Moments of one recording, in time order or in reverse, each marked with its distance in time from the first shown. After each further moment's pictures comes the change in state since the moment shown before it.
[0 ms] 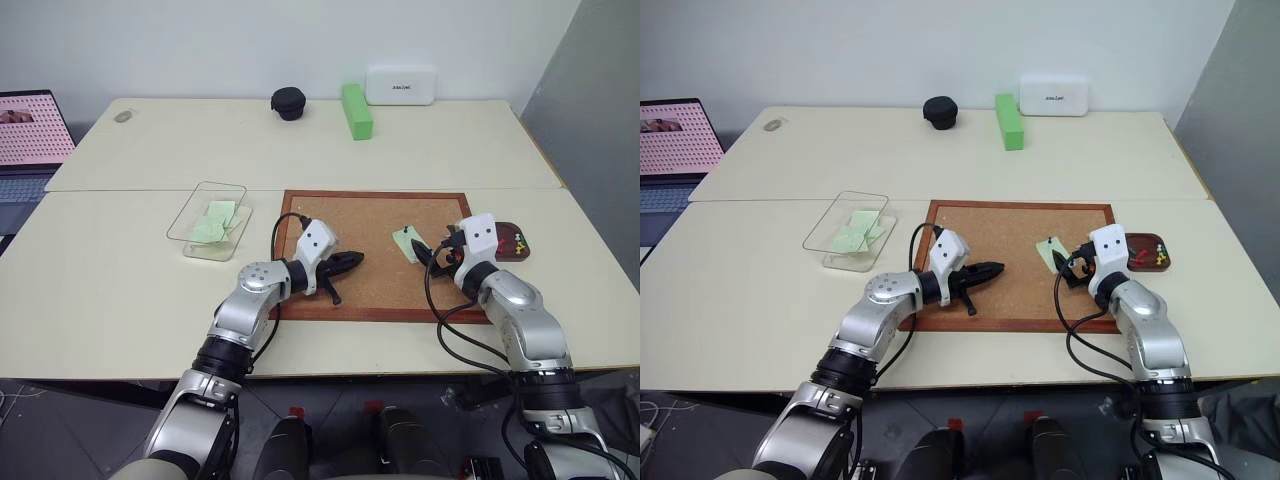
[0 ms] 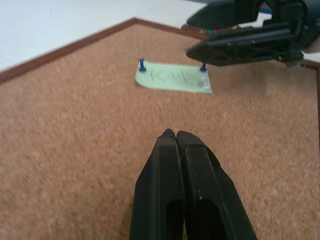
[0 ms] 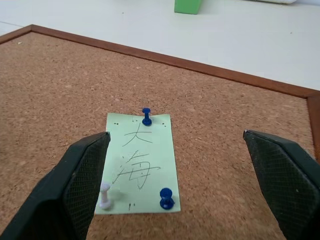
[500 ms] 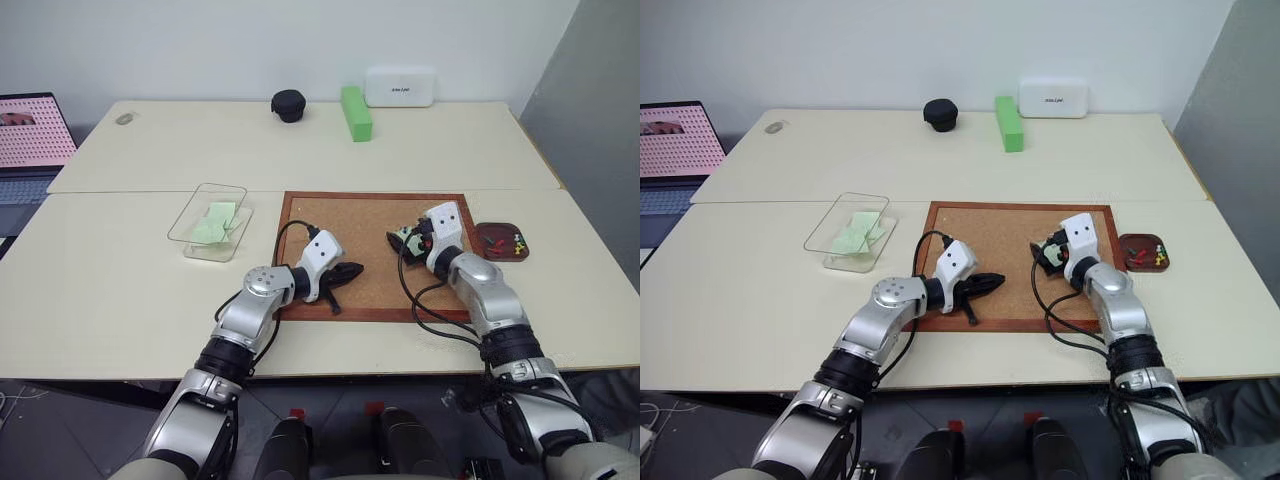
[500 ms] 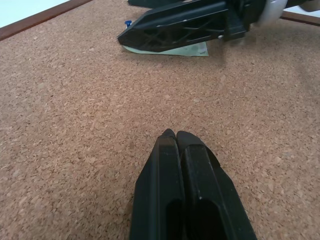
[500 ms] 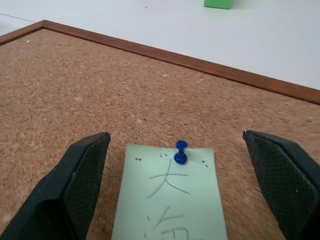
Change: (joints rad) left arm -0.005 0.004 -0.021 0.004 0.037 -0.012 0.002; right arm -0.216 0.070 0.039 0.406 -0.037 -0.170 0.039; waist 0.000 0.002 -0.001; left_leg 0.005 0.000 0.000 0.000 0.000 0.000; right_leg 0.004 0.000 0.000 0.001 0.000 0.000
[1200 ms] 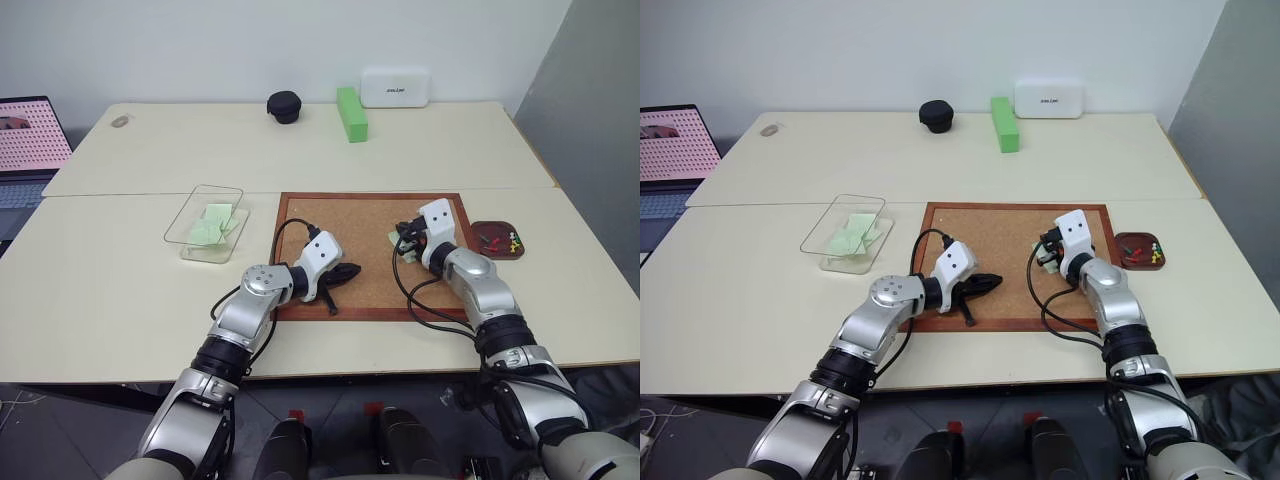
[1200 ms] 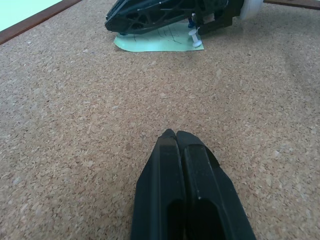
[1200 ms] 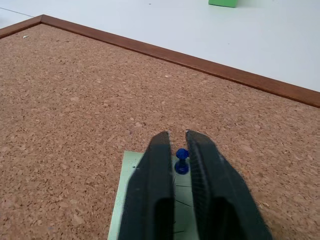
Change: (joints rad) left arm -0.002 0.024 -0.008 -0.025 0.036 -0.002 -0.010; right arm -0.052 -0.001 0.013 0.089 -0.029 -0.040 0.027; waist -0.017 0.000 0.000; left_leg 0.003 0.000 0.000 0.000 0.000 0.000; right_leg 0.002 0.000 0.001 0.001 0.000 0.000
